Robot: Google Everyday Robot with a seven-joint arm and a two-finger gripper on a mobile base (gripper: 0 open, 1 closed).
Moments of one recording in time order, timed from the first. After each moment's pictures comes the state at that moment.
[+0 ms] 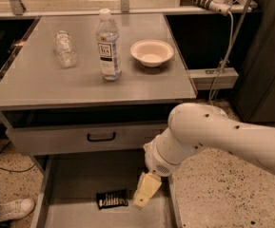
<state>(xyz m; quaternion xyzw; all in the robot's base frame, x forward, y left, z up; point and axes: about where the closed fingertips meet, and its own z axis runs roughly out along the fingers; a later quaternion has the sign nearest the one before) 0.417 -0.019 0.667 -0.61 0.76 0.17 0.16</state>
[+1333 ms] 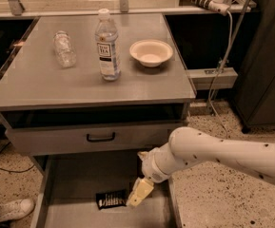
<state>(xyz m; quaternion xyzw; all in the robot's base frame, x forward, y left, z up) 0.453 0.001 0.570 -0.58 0.74 0.24 0.23</state>
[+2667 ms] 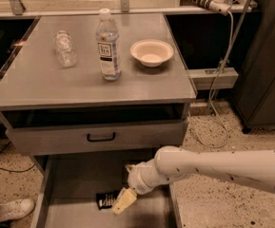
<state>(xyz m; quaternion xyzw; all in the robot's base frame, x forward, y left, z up) 0.454 0.054 0.493 -0.54 0.75 0.29 0.24</state>
